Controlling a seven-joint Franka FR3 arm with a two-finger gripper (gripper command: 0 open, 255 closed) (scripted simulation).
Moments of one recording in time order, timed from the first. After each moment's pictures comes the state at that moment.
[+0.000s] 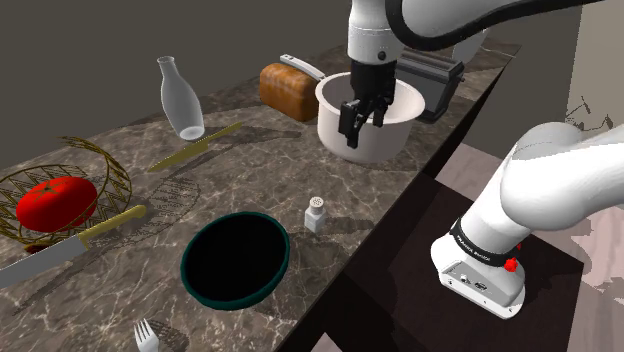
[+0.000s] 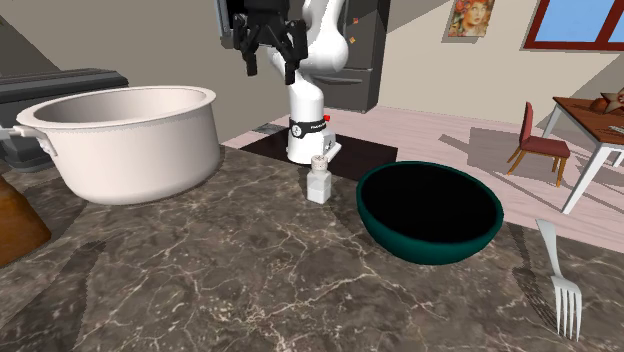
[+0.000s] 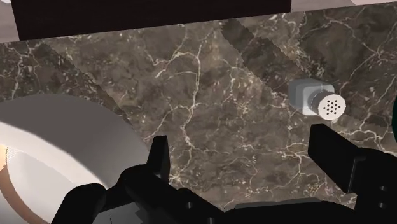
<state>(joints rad) 0.09 -0.71 0.30 -2.58 0.13 1.81 0.24</state>
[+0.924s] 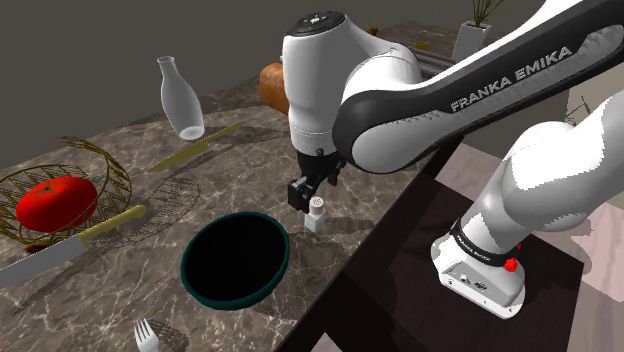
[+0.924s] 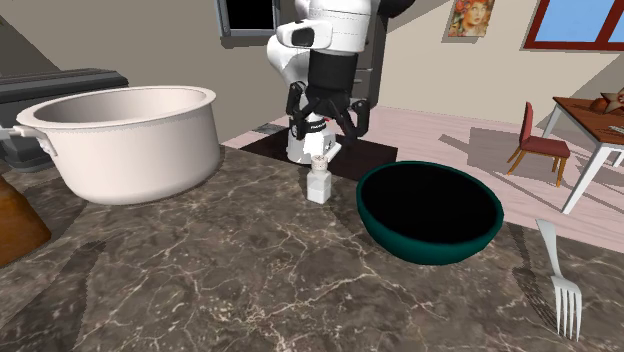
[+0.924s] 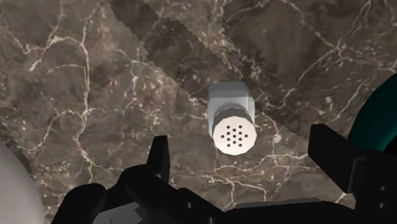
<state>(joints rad) 0.13 -0.39 0.60 -2.60 0.16 2.19 0.52</state>
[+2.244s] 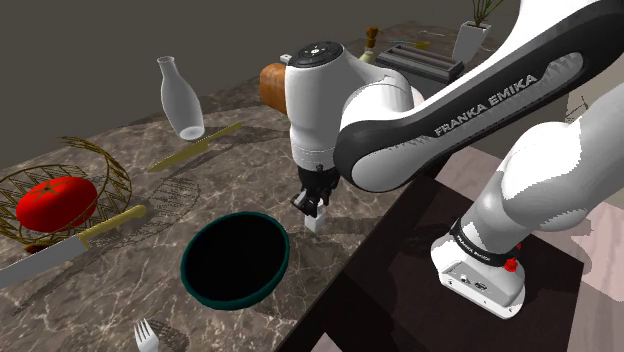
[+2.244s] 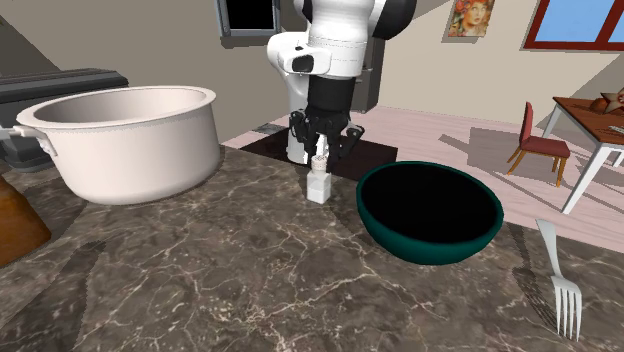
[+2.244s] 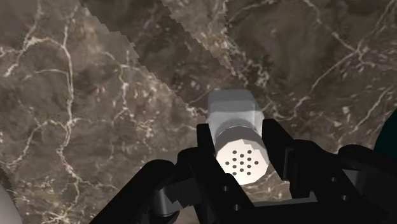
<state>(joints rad) 0.11 -0.33 0.63 -2.64 0.13 2.30 0.55</state>
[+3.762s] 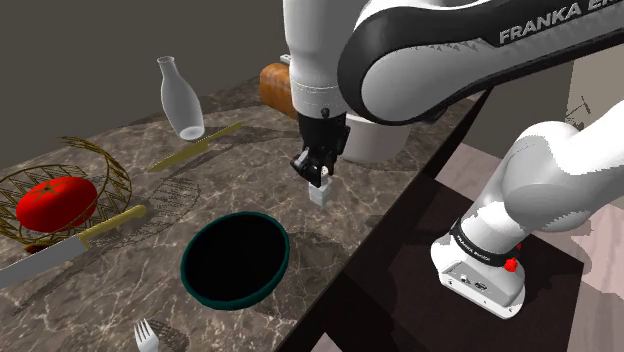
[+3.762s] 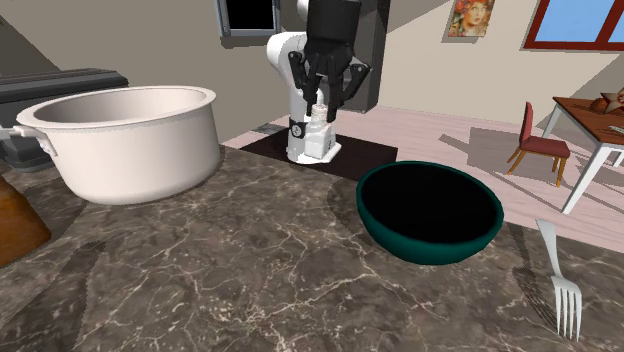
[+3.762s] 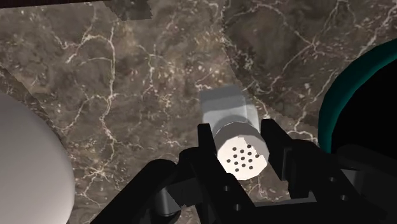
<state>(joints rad) 0.15 -0.50 0.55 -2.50 0.17 2.00 0.48</state>
